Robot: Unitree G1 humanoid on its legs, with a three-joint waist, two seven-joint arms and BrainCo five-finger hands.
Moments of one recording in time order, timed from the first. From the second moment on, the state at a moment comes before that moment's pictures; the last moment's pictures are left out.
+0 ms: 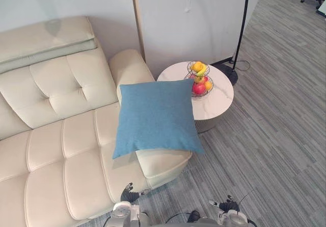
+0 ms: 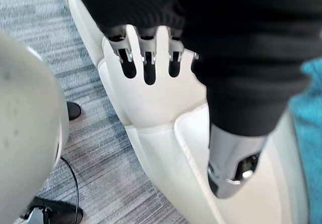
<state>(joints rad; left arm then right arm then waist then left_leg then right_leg) 0.02 0.05 0.00 0.99 0.01 -0.07 0.12 0.03 -0.04 -0.27 1.00 -0.02 -0.03 -0.20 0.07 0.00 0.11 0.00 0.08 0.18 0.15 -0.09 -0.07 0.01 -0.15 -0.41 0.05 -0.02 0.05</state>
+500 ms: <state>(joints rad) 0.06 0.24 0.15 0.74 -0.07 -0.08 0.14 -0.08 -0.23 -0.18 0.63 -0.08 -0.05 -0.20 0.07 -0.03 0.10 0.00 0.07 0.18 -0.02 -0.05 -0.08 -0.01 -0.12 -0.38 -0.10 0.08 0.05</state>
